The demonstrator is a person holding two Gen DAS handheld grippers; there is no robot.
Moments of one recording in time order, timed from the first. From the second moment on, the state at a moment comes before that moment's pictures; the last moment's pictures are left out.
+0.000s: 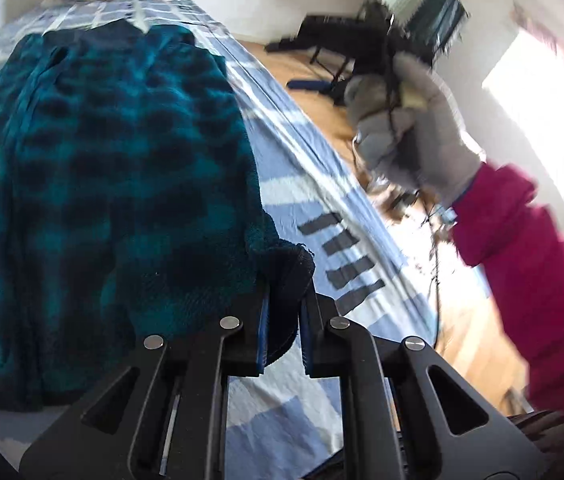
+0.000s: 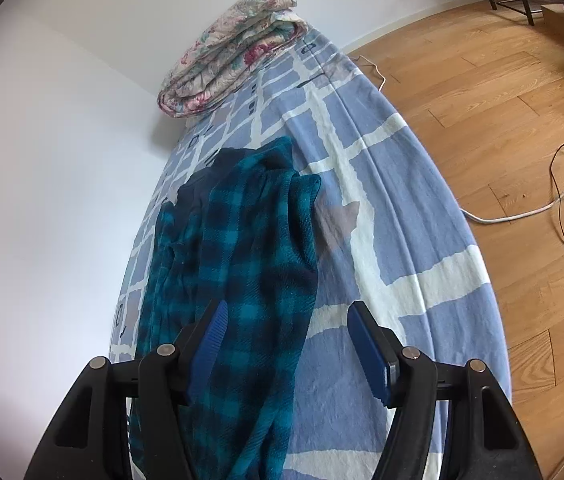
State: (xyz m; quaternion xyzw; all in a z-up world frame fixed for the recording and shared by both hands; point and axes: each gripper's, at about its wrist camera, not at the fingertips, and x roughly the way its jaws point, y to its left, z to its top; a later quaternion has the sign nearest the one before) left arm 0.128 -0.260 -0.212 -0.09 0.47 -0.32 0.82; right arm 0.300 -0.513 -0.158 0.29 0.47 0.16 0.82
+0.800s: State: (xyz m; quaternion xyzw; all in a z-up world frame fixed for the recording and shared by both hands) left arm 0.124 -0.199 -0.204 -0.20 0.44 -0.32 0.81; right arm 0.355 -0.420 -0.187 0.21 0.54 0.12 0.81
